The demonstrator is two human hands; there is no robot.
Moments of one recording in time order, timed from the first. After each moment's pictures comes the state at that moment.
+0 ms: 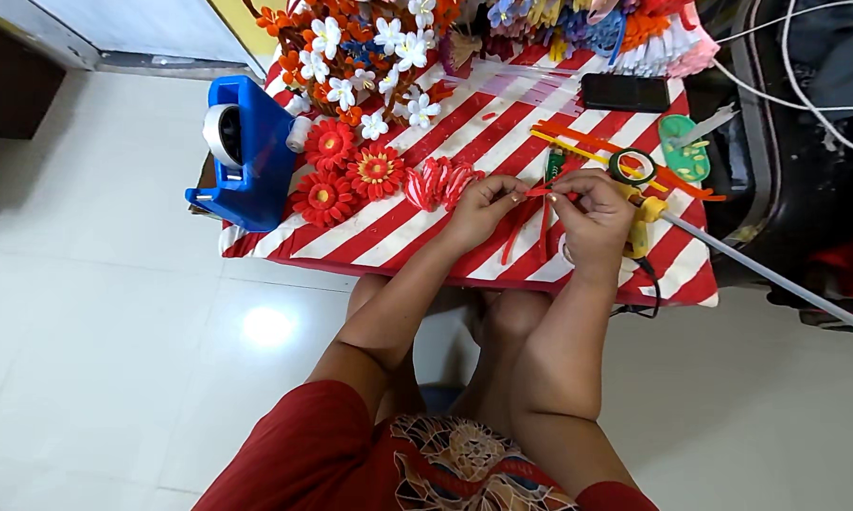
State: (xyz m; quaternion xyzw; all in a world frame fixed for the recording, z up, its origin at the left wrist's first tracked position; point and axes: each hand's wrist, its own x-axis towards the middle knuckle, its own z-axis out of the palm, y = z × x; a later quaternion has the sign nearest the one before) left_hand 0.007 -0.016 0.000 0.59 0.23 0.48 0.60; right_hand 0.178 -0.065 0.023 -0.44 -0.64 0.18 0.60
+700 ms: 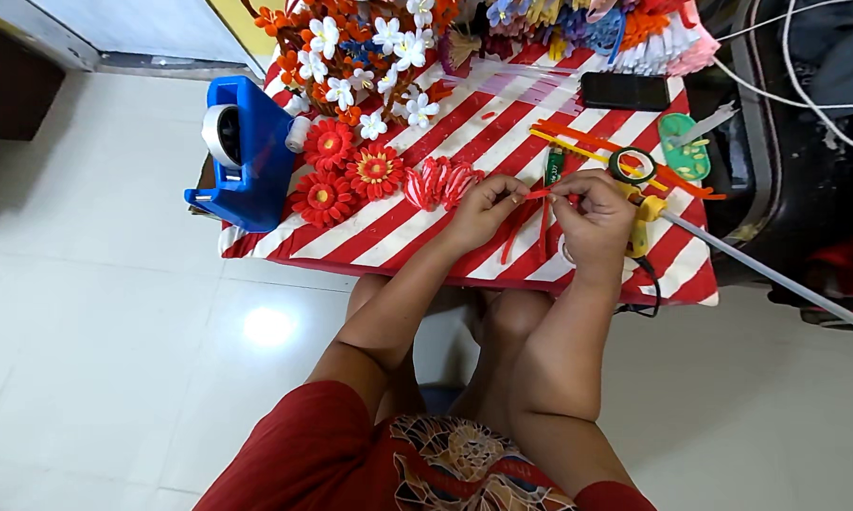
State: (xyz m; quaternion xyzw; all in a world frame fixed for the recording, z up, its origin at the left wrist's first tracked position) left_hand 0.006 -0.016 0.000 0.64 0.22 0.47 0.56; right_hand 0.177 -0.069 0.029 -0.48 -0.65 0.14 0.57
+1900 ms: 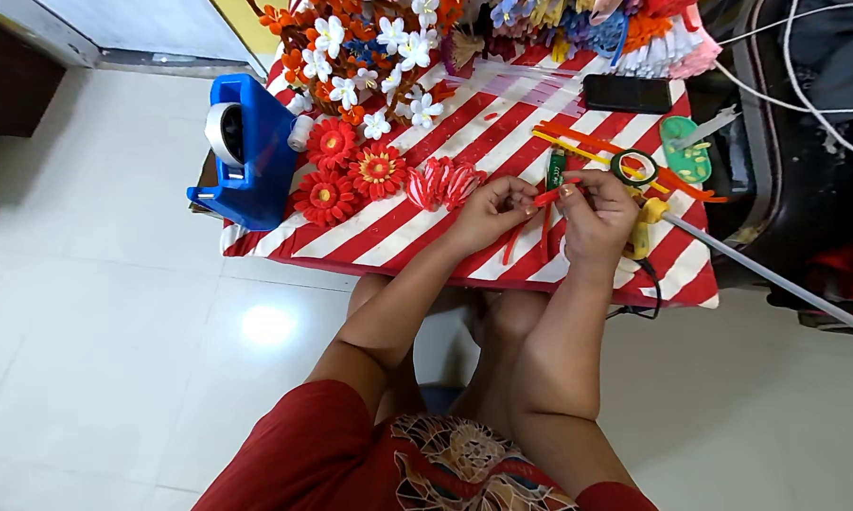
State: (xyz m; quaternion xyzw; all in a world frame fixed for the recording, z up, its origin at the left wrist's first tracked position) left_hand 0.008 -0.020 0.001 0.61 0.19 0.46 0.61; right_hand 0.172 -0.065 0.019 -0.45 -0.57 0.23 0.65
